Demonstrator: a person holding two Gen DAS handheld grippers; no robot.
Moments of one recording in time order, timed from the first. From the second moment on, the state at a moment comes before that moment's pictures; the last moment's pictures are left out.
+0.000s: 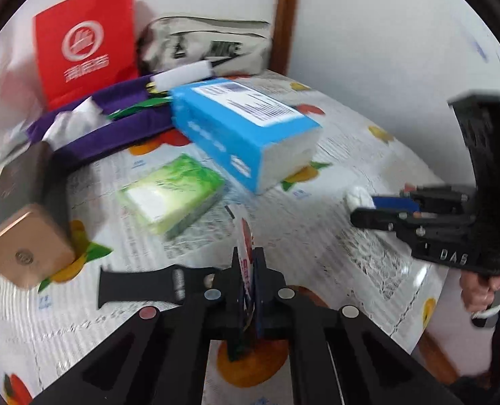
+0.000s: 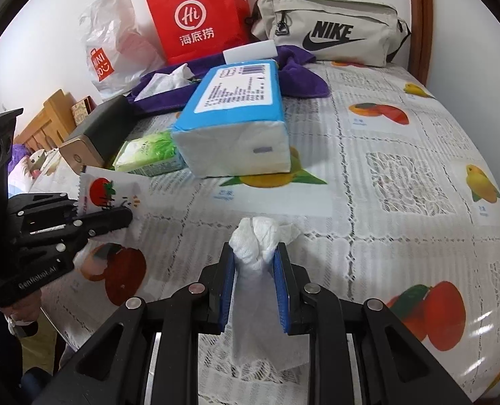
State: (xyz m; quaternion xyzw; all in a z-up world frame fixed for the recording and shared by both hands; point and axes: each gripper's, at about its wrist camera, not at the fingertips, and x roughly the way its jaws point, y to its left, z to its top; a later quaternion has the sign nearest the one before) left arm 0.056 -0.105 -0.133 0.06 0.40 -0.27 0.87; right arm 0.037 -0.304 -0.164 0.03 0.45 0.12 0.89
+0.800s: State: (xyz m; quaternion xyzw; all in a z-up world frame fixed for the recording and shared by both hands) left arm 0.069 0.006 -0.098 -0.04 0.40 -0.14 0.91; right arm 0.064 -0.271 -0.128 0.00 0.43 0.14 0.89
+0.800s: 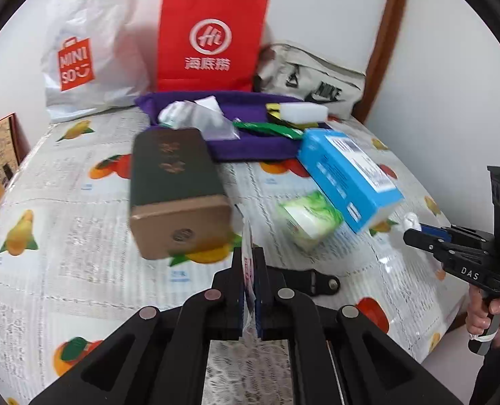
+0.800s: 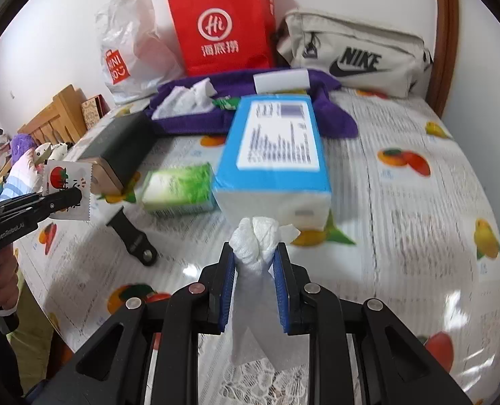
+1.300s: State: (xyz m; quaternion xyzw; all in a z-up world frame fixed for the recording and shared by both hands) left arm 0.115 0.028 -0.064 -0.06 0.40 -0.08 0.91; right arm 0.116 -0.250 -0.077 -0.01 0.39 0.17 0.90
